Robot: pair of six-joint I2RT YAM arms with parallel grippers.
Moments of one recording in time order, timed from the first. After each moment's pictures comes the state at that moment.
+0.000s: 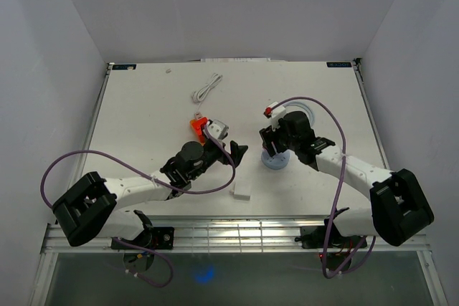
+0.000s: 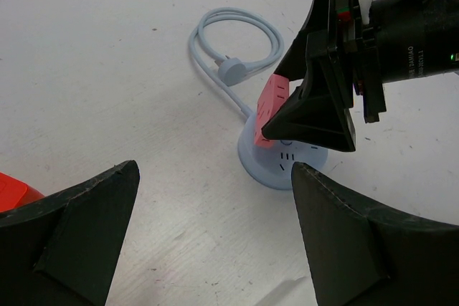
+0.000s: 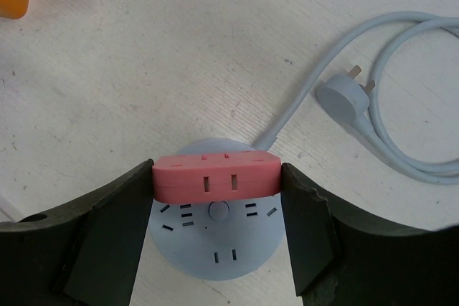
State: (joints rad) left arm -0.89 1.30 0.49 0.74 -0.13 -0.17; right arm 0.55 1.31 0.71 -0.03 -0.07 -0.13
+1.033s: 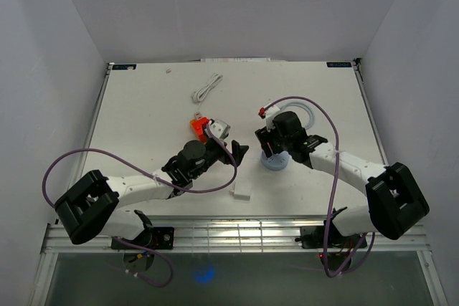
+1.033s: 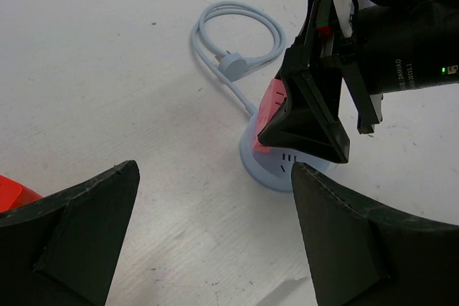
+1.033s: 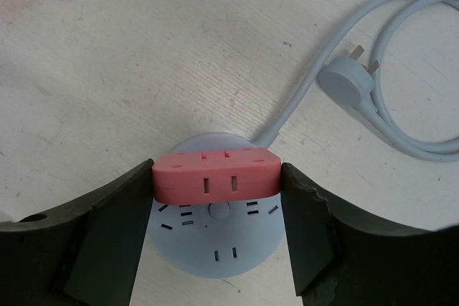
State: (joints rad) left arm -0.89 1.32 0.51 0.72 -0.13 -0.17; right arm 0.63 1.36 0.77 -0.12 0.07 -0.09
